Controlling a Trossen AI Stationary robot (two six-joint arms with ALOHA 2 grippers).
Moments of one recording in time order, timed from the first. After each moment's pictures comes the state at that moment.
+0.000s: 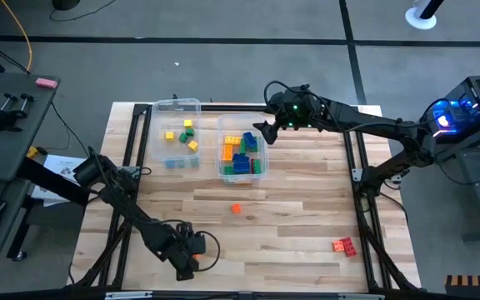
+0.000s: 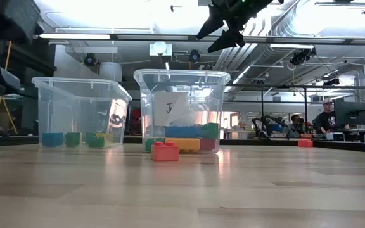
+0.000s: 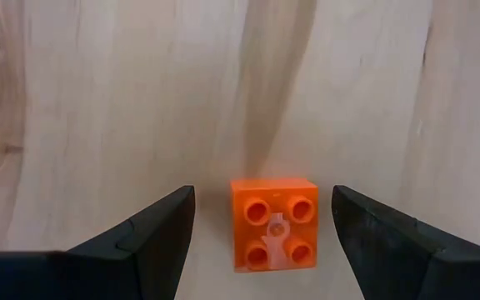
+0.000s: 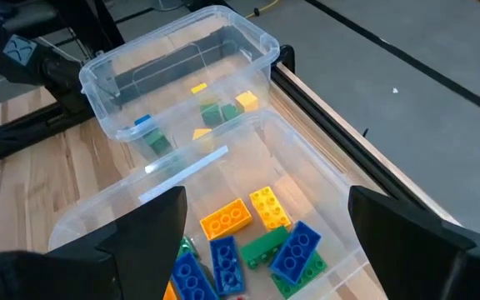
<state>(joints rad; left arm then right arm) -0.77 1.82 1.06 -0.52 -0.13 -0.89 -0.33 1.45 1.34 -0.45 0.06 0.19</state>
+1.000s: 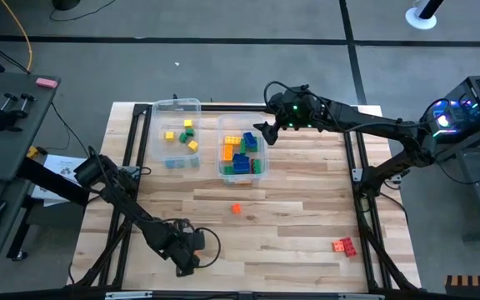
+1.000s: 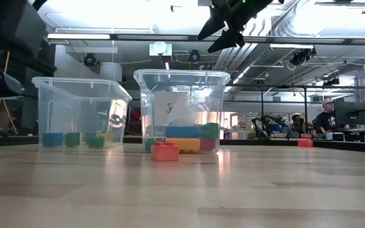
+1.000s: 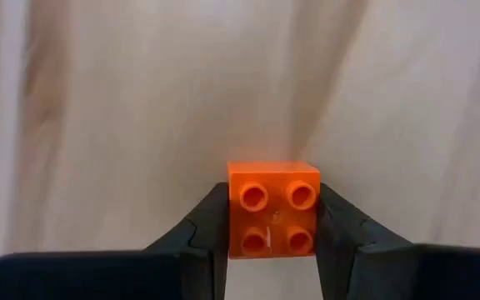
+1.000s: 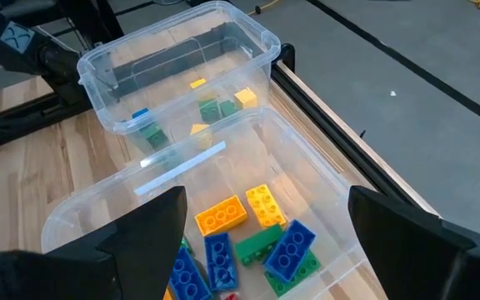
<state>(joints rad) -0.76 1.83 1.07 -0.62 -0.09 -0.93 -0.33 1.45 1.34 -0.46 0.06 0.16</state>
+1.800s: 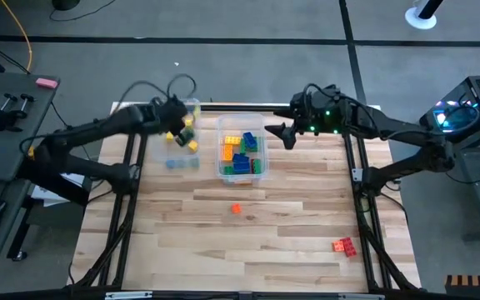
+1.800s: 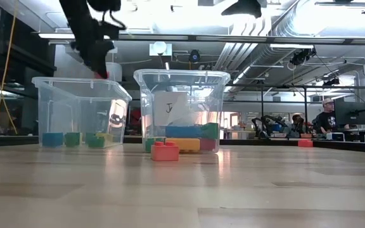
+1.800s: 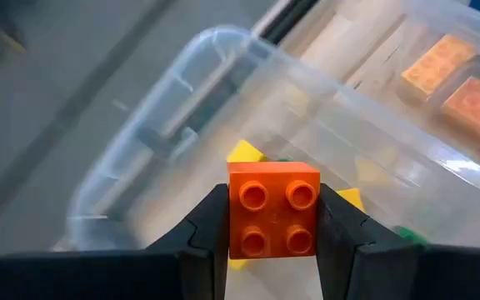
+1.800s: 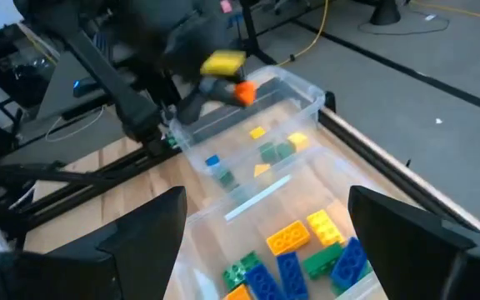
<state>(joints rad) 0.44 1.20 1.06 -0.91 -0.50 -0.10 -0.21 1.25 1.36 -0.50 0.07 0.32</state>
